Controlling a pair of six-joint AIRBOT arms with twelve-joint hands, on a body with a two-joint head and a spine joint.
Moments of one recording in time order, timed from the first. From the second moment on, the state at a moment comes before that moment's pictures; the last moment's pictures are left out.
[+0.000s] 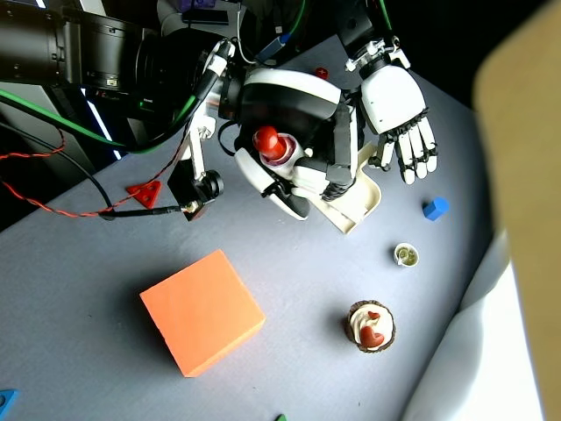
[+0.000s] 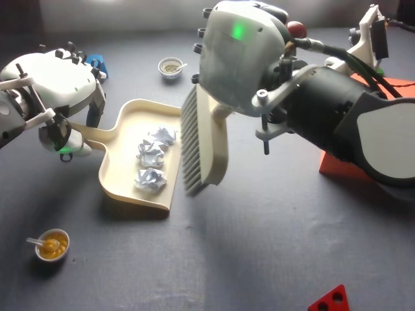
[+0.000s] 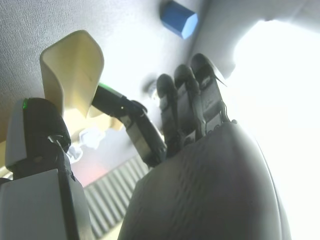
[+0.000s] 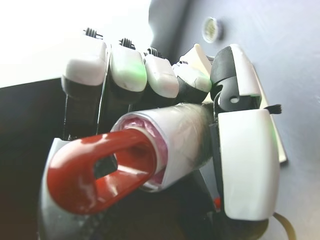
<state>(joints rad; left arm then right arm) 0.50 -1.06 1.23 -0.90 -0.44 1.92 -0.08 -0.98 0.99 -2.16 -0.58 -0.10</state>
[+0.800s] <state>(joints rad) 0.50 -1.06 1.23 -0.90 -0.44 1.92 -0.12 -1.13 1.08 -2.12 -0.68 -0.06</state>
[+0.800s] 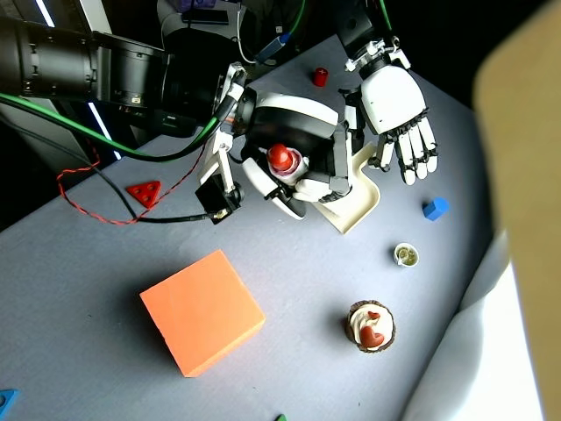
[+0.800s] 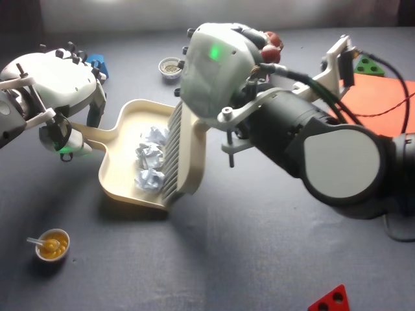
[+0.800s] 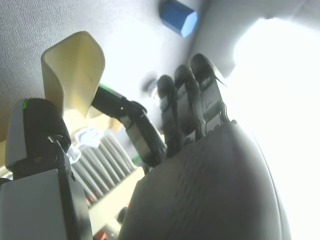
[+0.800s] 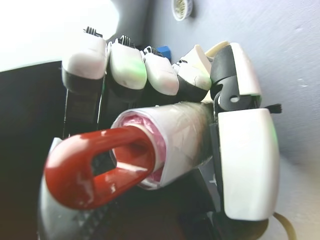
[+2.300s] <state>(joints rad) 0.49 -1.06 1.23 -0.90 -0.44 1.92 -0.21 -0.92 1.01 -2.33 -0.63 0.20</state>
